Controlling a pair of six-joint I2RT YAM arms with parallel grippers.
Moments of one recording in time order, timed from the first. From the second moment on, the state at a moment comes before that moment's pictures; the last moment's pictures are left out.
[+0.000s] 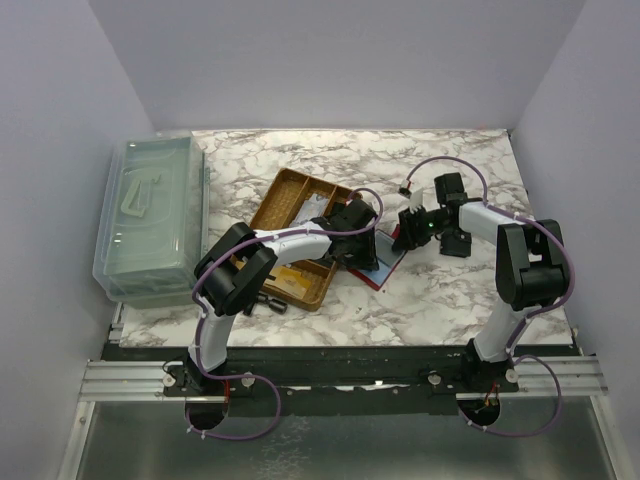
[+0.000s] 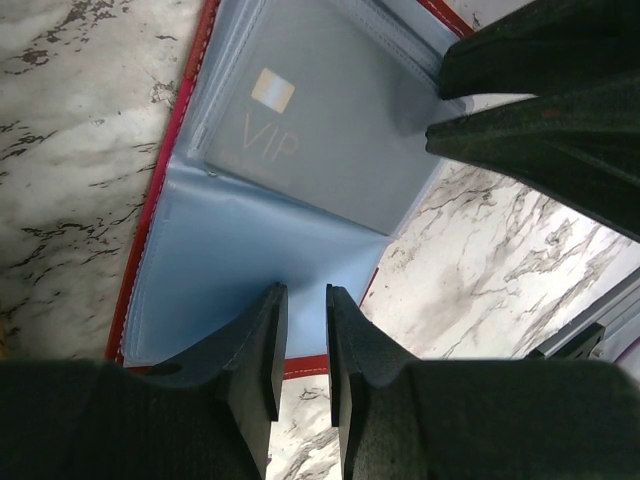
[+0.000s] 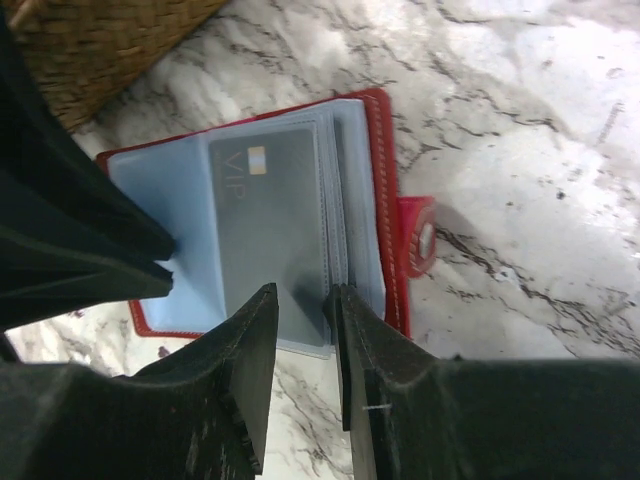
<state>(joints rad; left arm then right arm) -0.83 2.02 1.34 -0.25 0.18 -0.80 0.13 1.79 1.06 -0.40 -0.69 -0.35</state>
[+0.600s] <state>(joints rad) -0.83 2.01 1.33 -0.23 0.20 -0.81 0.12 1.79 1.06 -0.44 -0.74 -0.32</state>
